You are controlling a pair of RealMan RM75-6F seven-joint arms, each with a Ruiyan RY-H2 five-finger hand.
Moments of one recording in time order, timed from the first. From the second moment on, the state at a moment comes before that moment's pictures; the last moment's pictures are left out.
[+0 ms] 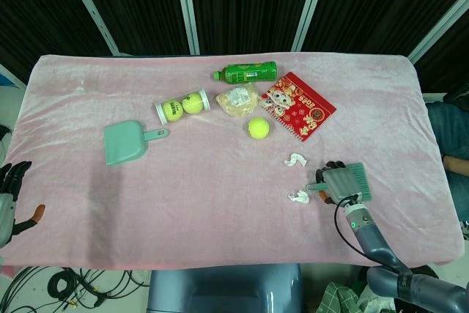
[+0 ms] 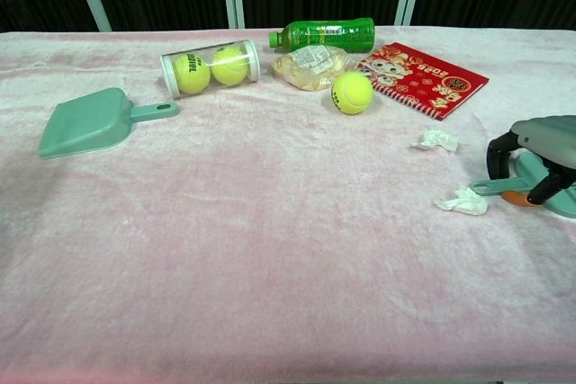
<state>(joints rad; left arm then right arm) -0.08 -1.13 -0.07 -1.65 1.43 1.48 0.06 0.57 -1.50 0.07 -1.31 -1.11 0.90 -0.29</state>
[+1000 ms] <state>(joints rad) -0.08 -1.12 -0.06 -1.65 1.43 1.48 0.04 0.54 -1.36 0.13 -1.62 -0.99 0.96 -0.31</state>
